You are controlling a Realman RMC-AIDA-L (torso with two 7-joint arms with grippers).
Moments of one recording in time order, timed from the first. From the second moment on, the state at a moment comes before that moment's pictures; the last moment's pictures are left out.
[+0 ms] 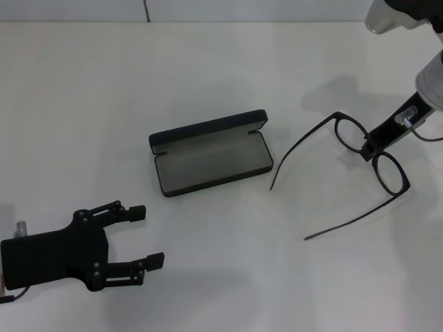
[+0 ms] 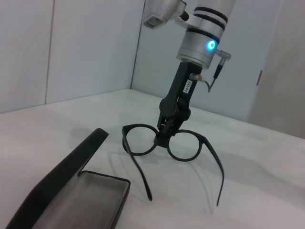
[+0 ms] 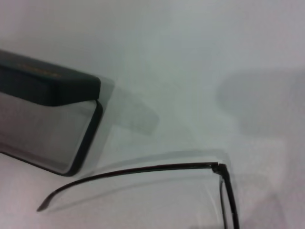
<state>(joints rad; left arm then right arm) -0.12 -2.05 0.92 0.73 1.77 1.67 -1.13 1.09 2.01 -1.11 -0.58 -2.70 -1.34 2.53</state>
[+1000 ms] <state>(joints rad) -0.13 -2.05 0.92 0.73 1.76 1.67 -1.14 0.95 1.98 -1.04 -0.83 -2.65 -1.47 2.52</state>
